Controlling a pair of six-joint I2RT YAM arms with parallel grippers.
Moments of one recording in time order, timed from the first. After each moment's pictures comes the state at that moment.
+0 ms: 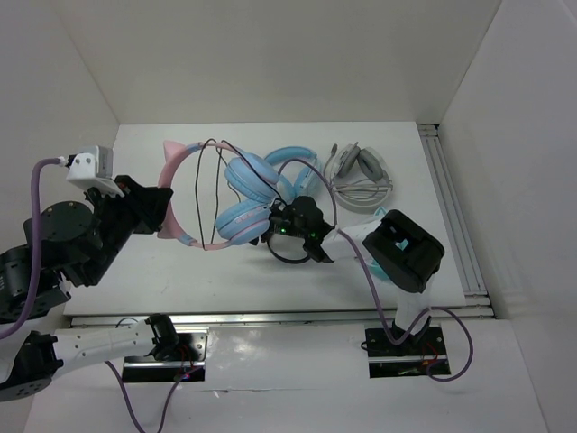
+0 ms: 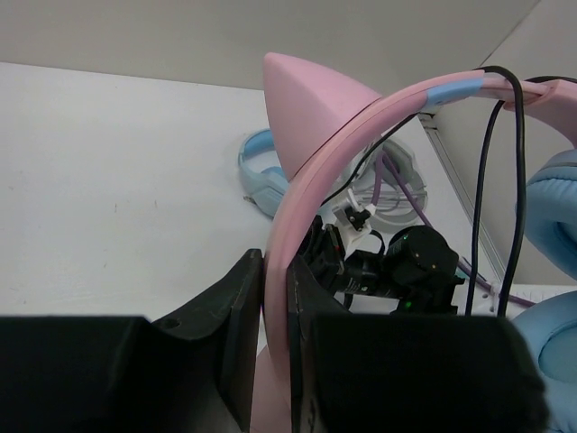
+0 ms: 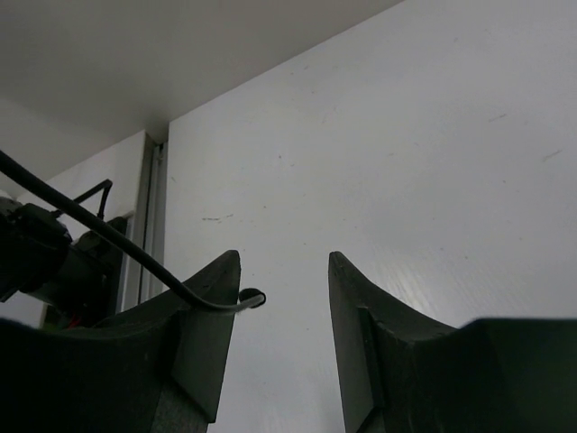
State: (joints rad) left arm -1.00 0.82 1.62 -0.98 -0.76 -0.48; right arm 0.81 1.86 0.87 1.00 -0.51 0.36
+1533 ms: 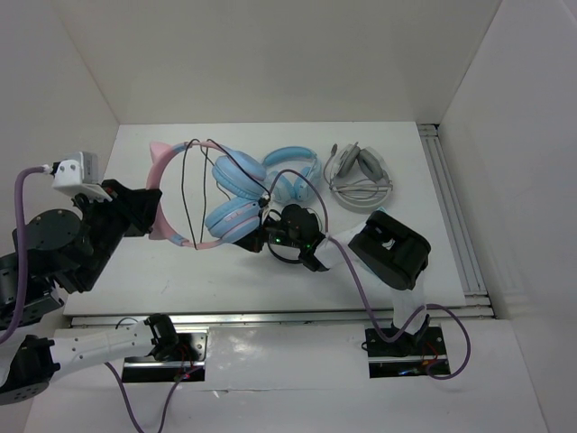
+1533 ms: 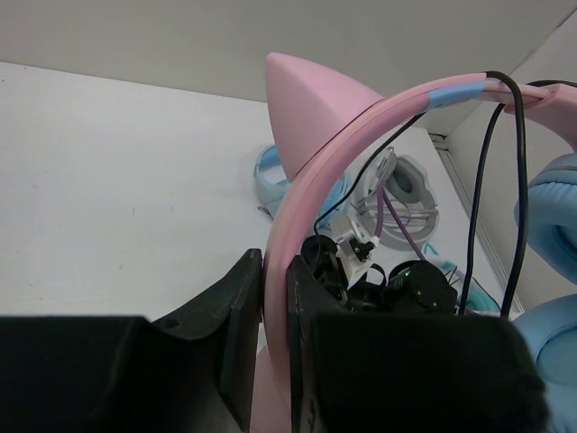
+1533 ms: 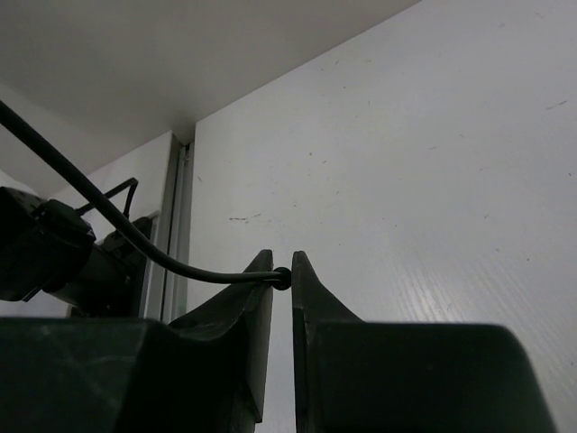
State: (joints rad) left arm -1.00 0.77 1.58 -0.97 -0.81 -0.48; right arm 0.88 1.94 0.85 1.16 -0.48 0.44
